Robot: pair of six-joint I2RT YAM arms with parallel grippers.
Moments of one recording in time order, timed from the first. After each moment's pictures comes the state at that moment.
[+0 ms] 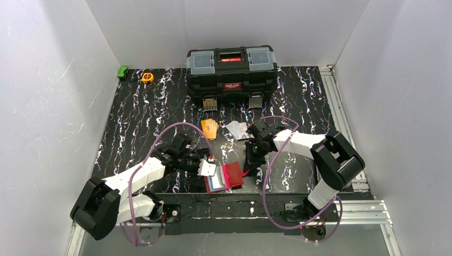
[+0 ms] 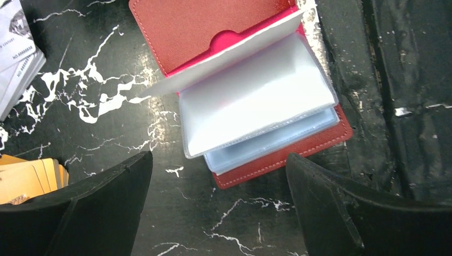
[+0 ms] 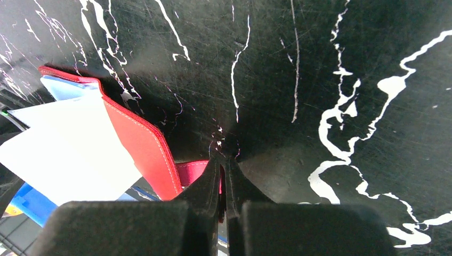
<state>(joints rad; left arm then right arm) -0.58 1.11 0.49 -0.38 0.69 1.11 0.70 1.64 0.85 -0.45 -0.38 0.65</state>
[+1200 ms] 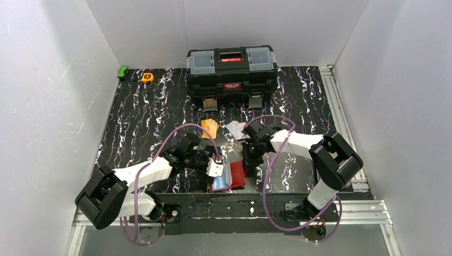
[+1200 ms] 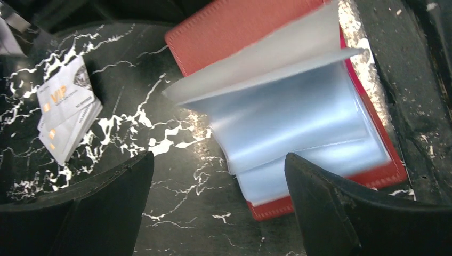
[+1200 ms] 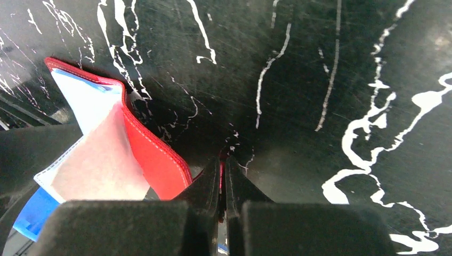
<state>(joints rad) -0.69 1.22 0.46 -0.06 0.63 1.09 0.74 1.64 0.87 -0.46 -0.36 0.62</state>
